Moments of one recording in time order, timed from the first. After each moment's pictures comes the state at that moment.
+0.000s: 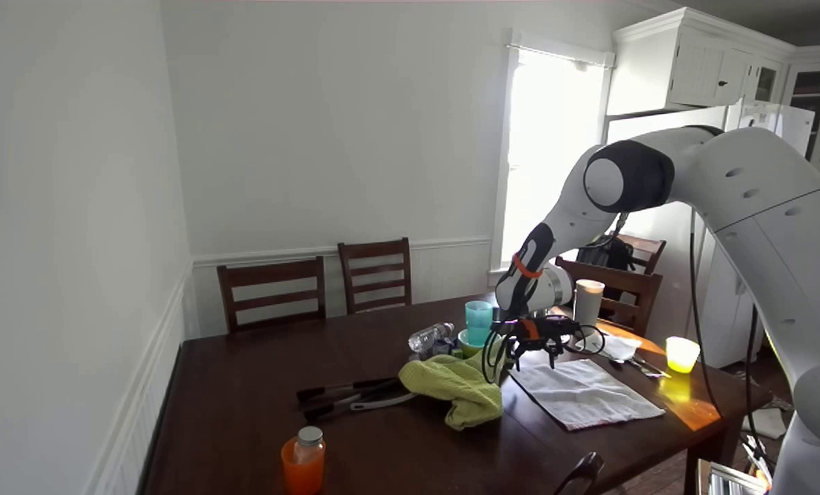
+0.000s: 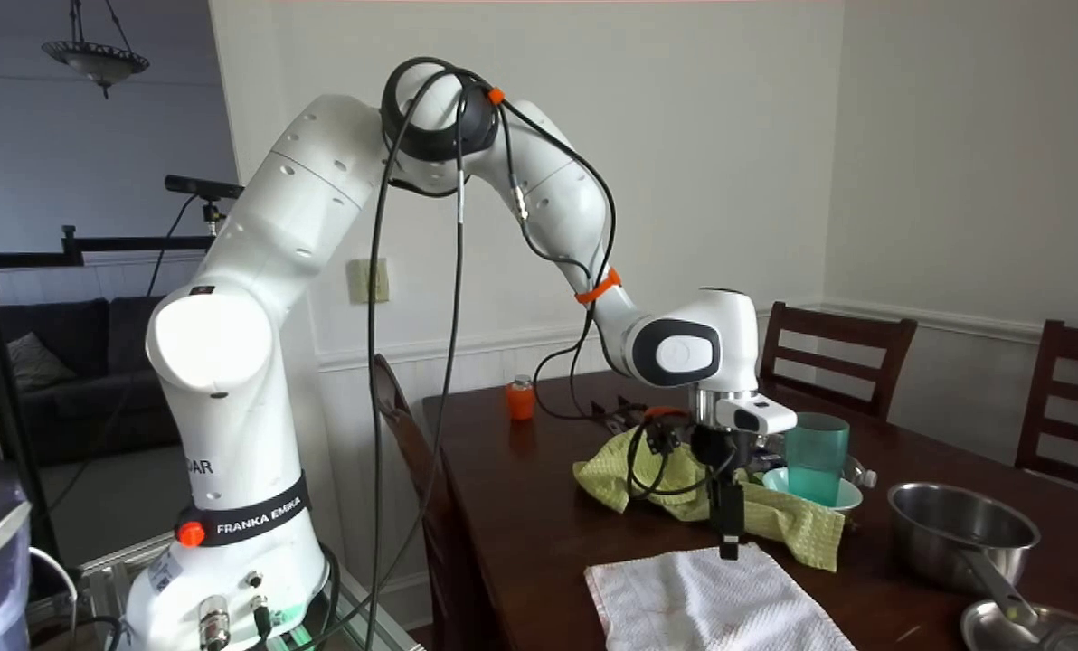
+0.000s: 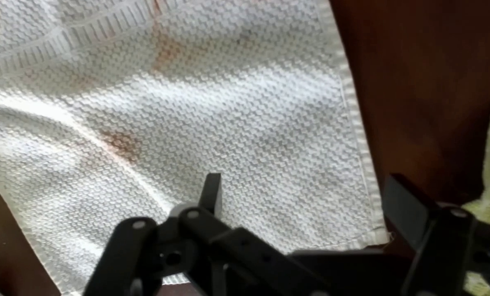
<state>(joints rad) -0.32 0.63 -0.34 -1.97 0.07 2.54 0.35</state>
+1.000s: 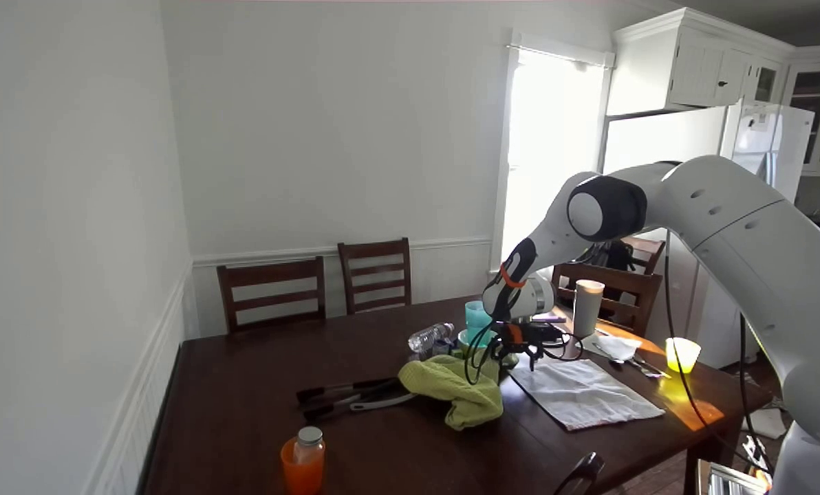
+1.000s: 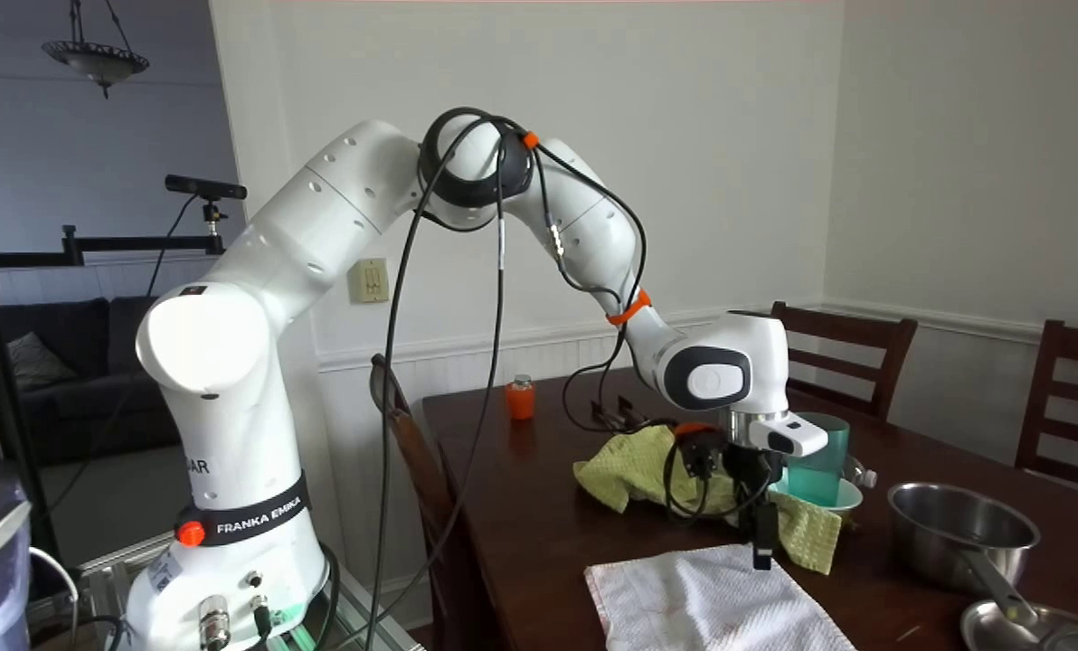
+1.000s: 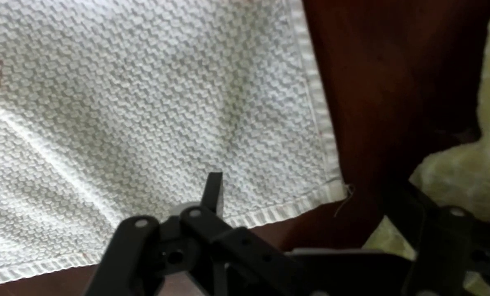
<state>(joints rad) -0.40 0.81 -0.26 -1.74 0.17 2.54 0.28</state>
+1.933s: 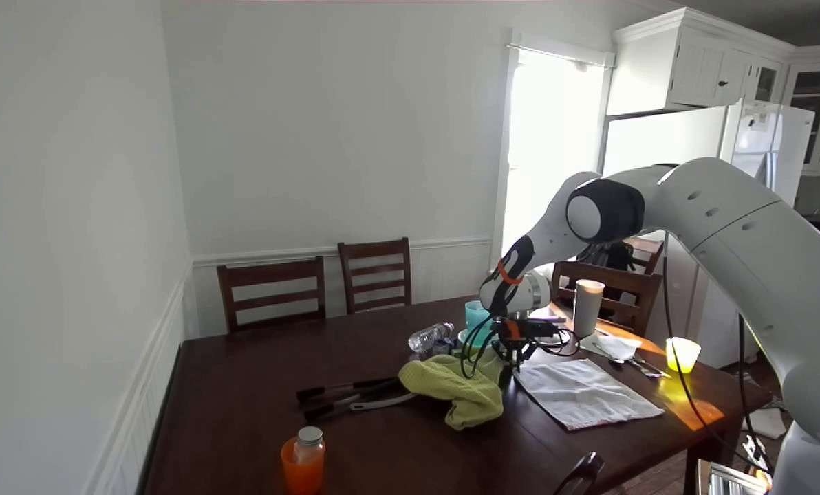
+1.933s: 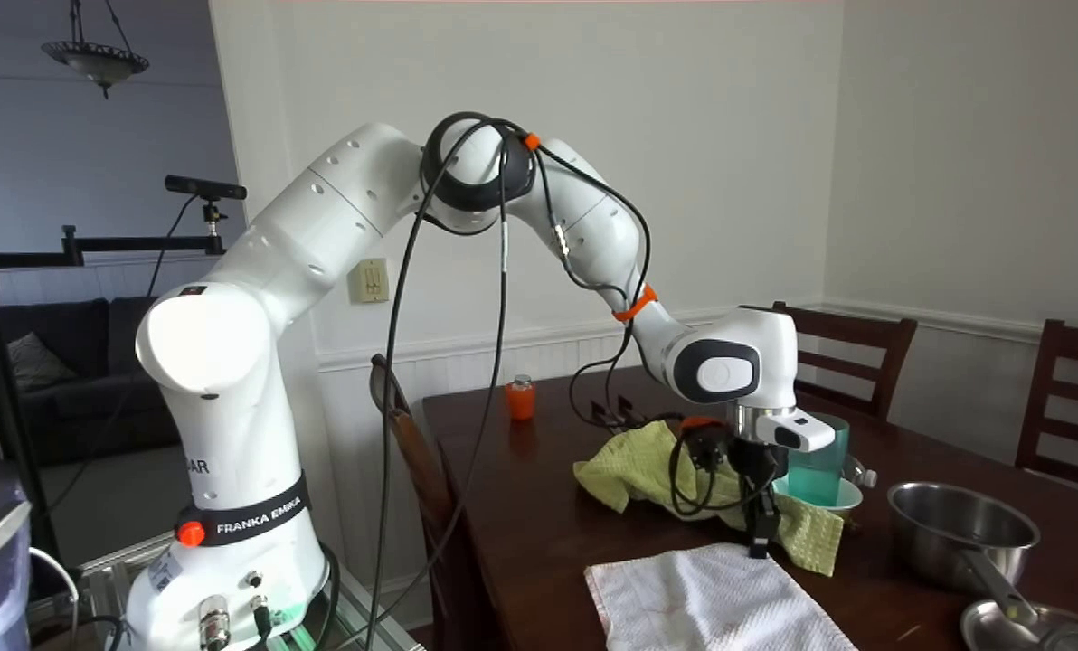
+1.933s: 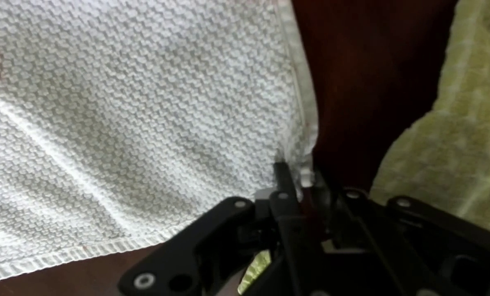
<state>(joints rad) -0.40 0.83 -0.27 -1.68 0.17 2.47 0.29</state>
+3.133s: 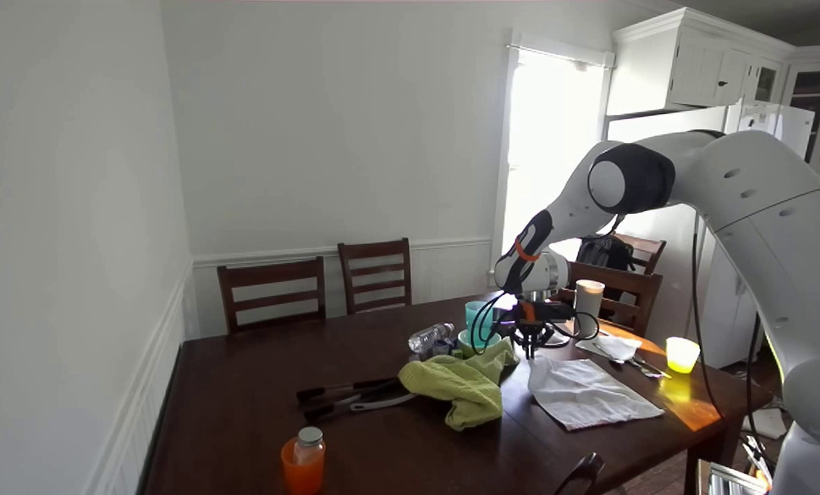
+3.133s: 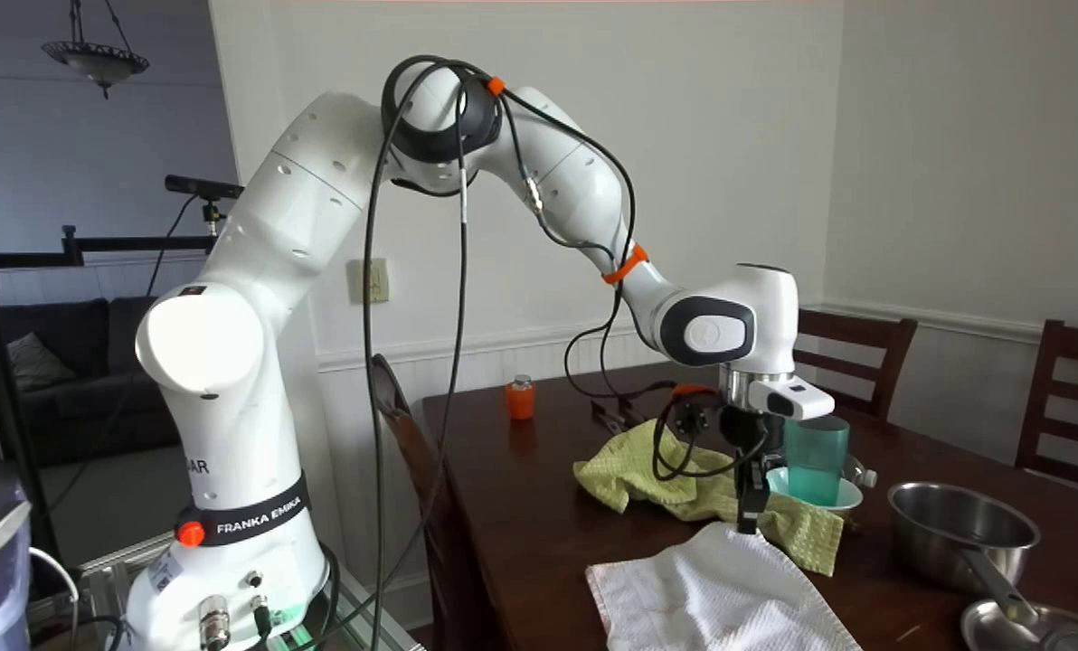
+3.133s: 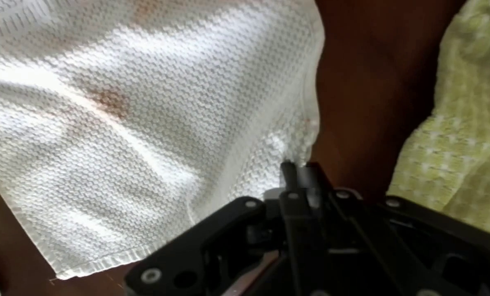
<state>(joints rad) -0.40 0.64 -0.31 -1.84 0.17 2.42 0.29</state>
